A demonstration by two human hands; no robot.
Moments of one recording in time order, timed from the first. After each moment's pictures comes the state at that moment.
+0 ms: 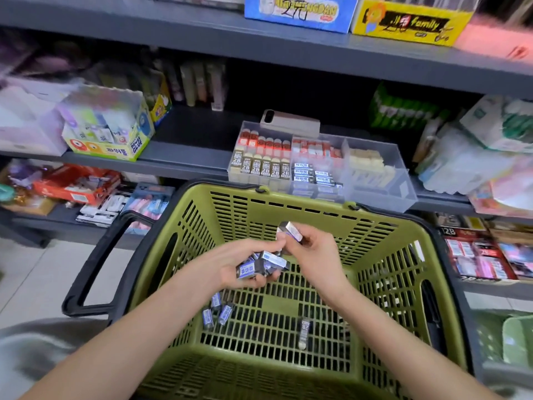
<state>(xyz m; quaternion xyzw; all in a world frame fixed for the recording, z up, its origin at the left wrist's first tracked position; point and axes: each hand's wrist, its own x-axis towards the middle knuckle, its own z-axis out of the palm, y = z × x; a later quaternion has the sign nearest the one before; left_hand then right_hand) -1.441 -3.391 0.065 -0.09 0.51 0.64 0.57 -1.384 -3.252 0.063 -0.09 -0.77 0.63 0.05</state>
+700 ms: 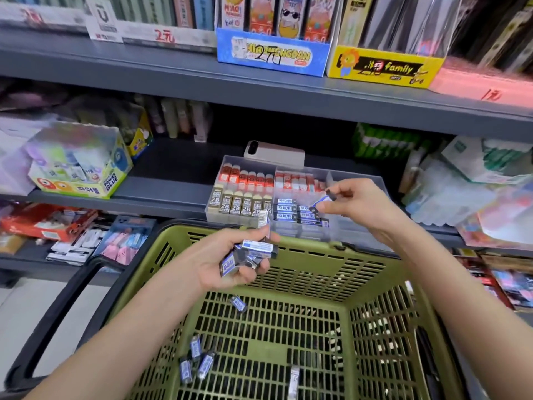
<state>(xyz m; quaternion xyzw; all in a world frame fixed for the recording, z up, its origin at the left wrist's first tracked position) -1.491 -3.371 0.115 -0.07 0.43 0.72 0.54 -1.476 -3.132 0.146 -0.10 -0.87 0.49 0.00</state>
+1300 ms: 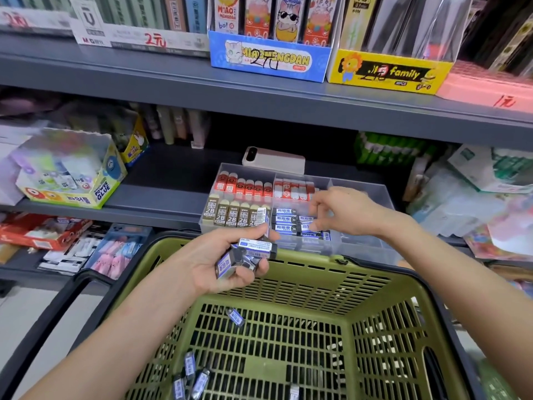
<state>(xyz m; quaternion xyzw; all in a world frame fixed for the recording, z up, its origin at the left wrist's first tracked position) -1.509 -3.367 0.125 -0.08 0.42 0.73 0.54 -1.520 -3.123 0.139 0.08 -0.99 0.05 -0.09</state>
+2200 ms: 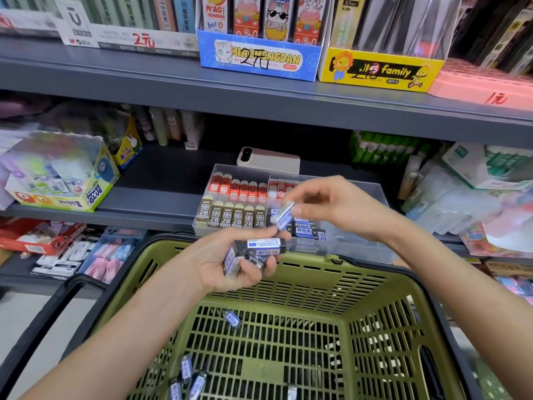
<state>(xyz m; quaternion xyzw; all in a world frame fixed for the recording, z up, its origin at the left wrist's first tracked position) -1.508 -3.351 0.130 -0.09 0.37 0.72 0.58 -1.494 -3.147 0.168 0.12 -0.86 0.49 -0.08</state>
